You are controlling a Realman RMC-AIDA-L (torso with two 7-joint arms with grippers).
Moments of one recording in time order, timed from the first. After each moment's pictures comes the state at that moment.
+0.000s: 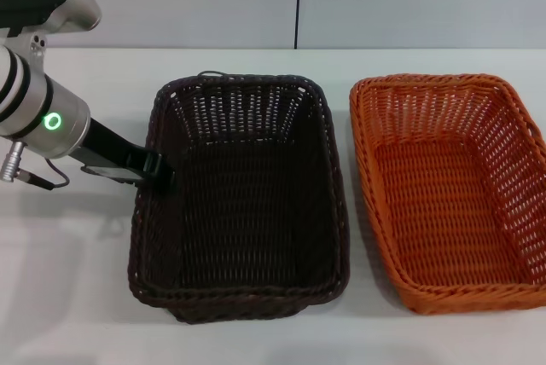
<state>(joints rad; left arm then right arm) -0.68 -2.06 -2.00 -1.19 2.64 -1.50 0.27 0.50 1.97 0.11 -0.24 -1.21 -1.18 0.69</state>
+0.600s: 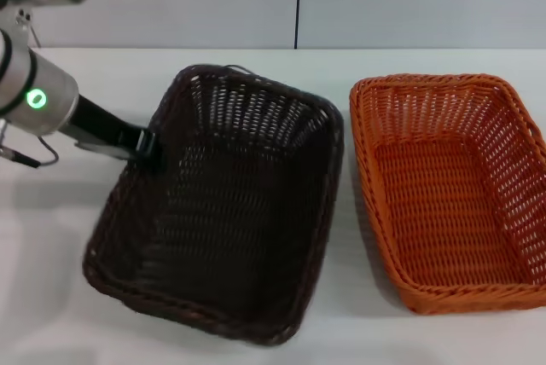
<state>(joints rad) -0.70 -2.05 -2.07 -1.26 2.62 -1.57 0.35 0.51 1.96 0.11 -0.24 -1.21 -1.16 0.69</state>
